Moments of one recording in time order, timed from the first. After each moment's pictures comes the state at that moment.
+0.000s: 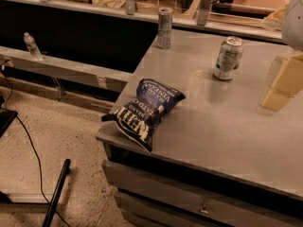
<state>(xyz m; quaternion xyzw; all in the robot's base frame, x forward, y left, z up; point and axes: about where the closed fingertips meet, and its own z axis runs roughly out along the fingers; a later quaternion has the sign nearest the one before) 0.436 -0.206 1.008 -0.60 0.77 -0.07 0.20</state>
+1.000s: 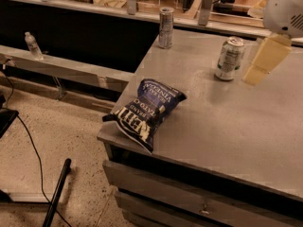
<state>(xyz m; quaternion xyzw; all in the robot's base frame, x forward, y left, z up) 0.505 -0.211 1.002 -0.59 0.77 -0.06 0.24</state>
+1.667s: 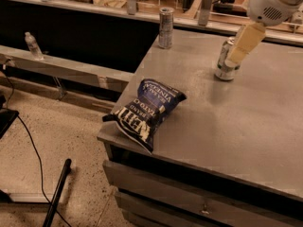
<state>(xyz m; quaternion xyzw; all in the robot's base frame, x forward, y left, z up) 0.612 -0.230 0.979 -0.55 0.79 -0.06 0.27</state>
